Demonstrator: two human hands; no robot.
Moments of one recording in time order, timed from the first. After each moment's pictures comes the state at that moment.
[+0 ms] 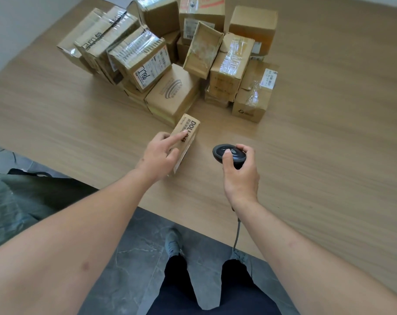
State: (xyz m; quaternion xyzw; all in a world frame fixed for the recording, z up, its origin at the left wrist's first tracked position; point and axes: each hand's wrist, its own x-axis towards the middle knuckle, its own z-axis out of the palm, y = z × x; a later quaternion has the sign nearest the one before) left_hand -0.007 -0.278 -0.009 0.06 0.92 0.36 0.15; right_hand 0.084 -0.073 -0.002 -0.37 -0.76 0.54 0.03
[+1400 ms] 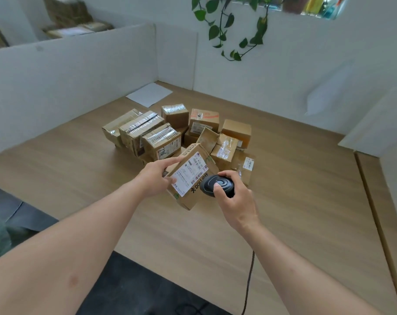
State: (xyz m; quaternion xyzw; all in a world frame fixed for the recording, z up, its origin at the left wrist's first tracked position) left_hand -0.046 -0.314 0.132 0.08 0.89 0.42 0.16; right_hand 0.074 -0.080 0.144 -0.10 -0.88 0.45 0.08
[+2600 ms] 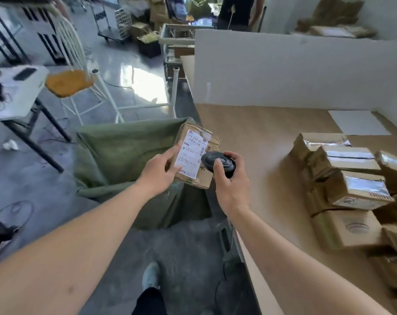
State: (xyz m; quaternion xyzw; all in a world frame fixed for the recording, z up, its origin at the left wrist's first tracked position) left_hand 0.178 -0.670 0.110 -0.33 0.86 0.38 -0.12; right_hand 0.063 -0.481 0.132 0.20 -0.77 0.59 -0.17
